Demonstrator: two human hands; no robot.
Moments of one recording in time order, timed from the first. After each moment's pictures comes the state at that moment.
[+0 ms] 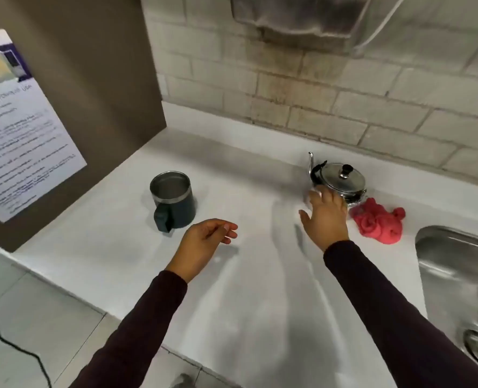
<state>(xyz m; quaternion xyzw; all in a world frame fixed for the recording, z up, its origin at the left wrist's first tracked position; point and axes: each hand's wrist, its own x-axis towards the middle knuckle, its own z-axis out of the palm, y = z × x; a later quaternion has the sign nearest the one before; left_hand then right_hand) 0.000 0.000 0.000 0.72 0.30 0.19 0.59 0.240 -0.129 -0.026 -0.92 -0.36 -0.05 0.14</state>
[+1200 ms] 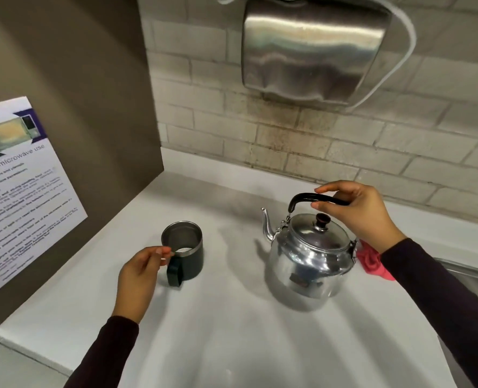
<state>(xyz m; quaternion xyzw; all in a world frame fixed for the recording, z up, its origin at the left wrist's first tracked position) -0.061 0.112 -0.007 0.66 0.39 0.36 0.53 0.223 -0.109 0.131 -0.77 -0.37 0.08 0.51</state>
